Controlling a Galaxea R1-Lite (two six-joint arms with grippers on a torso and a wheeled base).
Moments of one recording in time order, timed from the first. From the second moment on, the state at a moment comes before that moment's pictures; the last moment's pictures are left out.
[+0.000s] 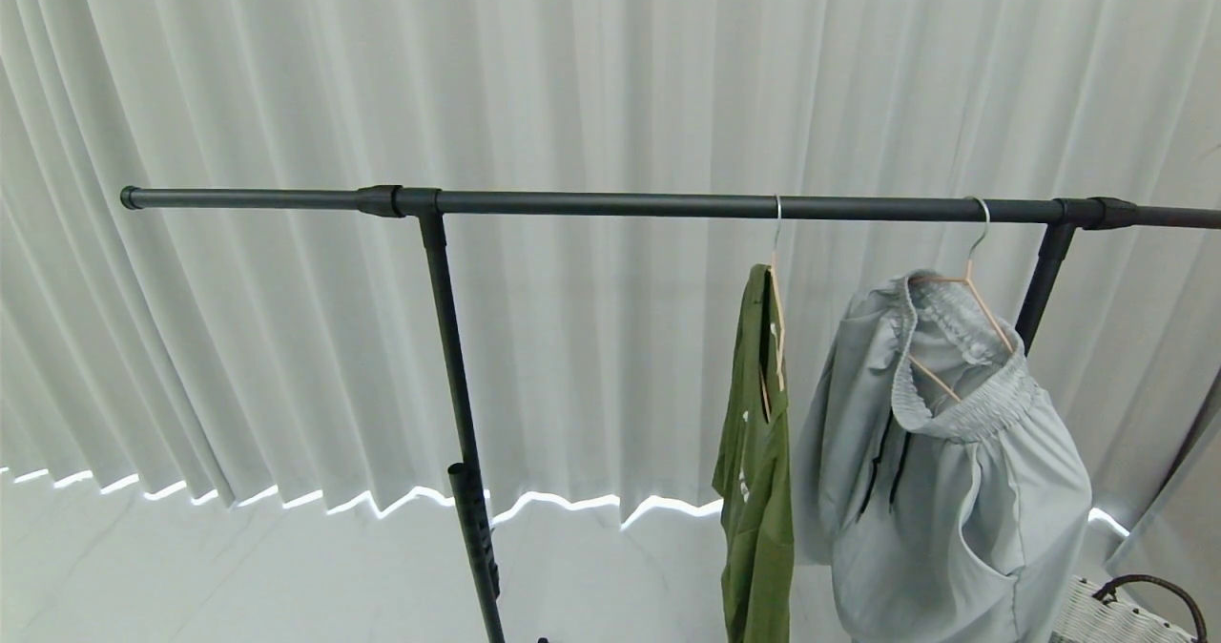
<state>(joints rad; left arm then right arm) -0.14 0.10 0.00 0.00 -0.04 0.08 0.00 0.00 0.00 0.00 0.02 -0.07</state>
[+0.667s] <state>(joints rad) 0.00 0.01 0.00 0.00 -0.04 0.09 0.00 0.00 0.00 0.00 0.01 -0.06</state>
